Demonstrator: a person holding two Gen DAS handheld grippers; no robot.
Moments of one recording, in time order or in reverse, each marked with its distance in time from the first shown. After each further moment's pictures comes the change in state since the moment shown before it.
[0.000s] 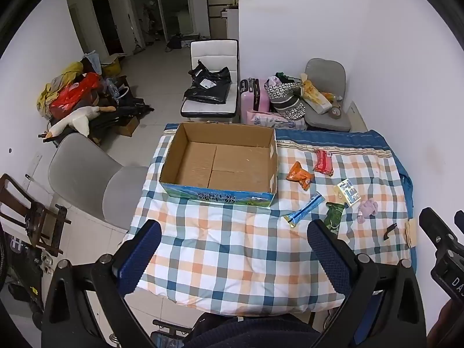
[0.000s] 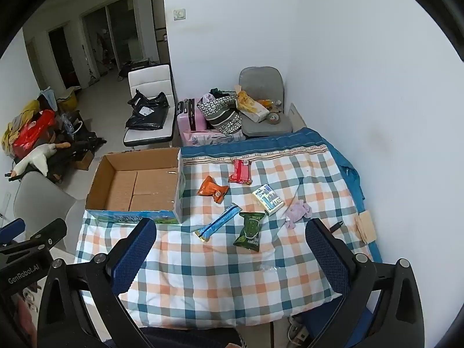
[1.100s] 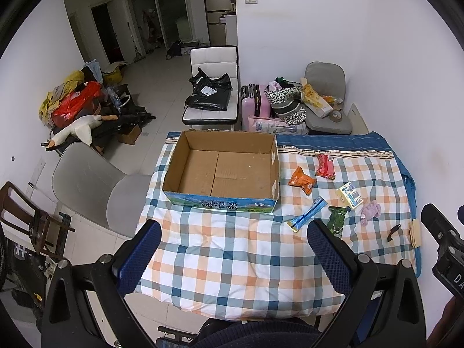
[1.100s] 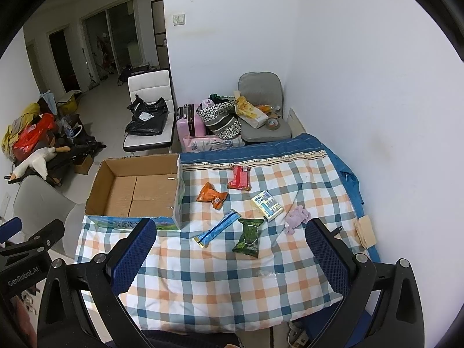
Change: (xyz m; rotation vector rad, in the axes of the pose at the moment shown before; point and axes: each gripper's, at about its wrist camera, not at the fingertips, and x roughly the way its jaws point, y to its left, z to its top) left arm -0.003 0.001 0.007 0.001 -0.021 0.018; right arm 0.002 -0.004 0.008 0.003 -0.021 -0.005
